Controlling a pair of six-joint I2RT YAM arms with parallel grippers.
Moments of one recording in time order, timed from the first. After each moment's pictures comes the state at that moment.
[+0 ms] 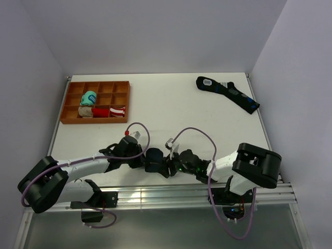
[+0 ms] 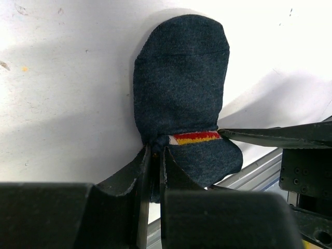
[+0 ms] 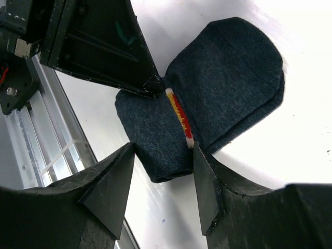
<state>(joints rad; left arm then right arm) -0.77 1.24 0.41 -0.05 0.14 -0.92 1.09 1.48 0.26 0.80 -0.05 0.46</state>
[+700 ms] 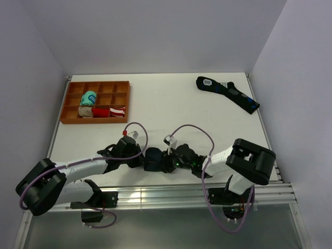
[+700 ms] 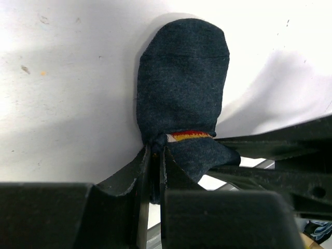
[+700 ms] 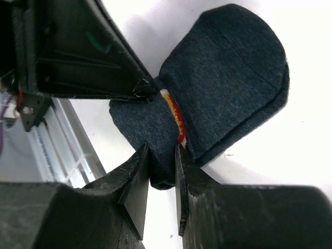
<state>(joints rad) -0.76 1.22 0.39 -0.03 0.13 -0.92 1.03 1.55 0.33 0.75 -0.13 0.58</state>
